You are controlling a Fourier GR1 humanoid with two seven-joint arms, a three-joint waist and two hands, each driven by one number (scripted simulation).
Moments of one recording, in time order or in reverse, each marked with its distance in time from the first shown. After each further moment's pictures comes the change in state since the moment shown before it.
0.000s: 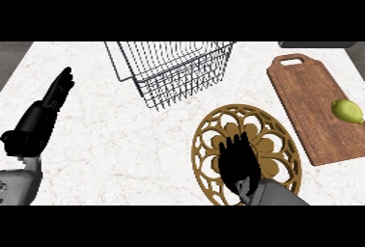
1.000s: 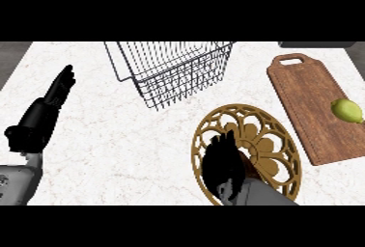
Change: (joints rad) left arm -0.030 0.067 -0.074 0.052 0.075 0.075 -0.025; right arm -0.075 0.103 0.008 -0.034 -0.149 0.122 0.180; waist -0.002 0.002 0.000
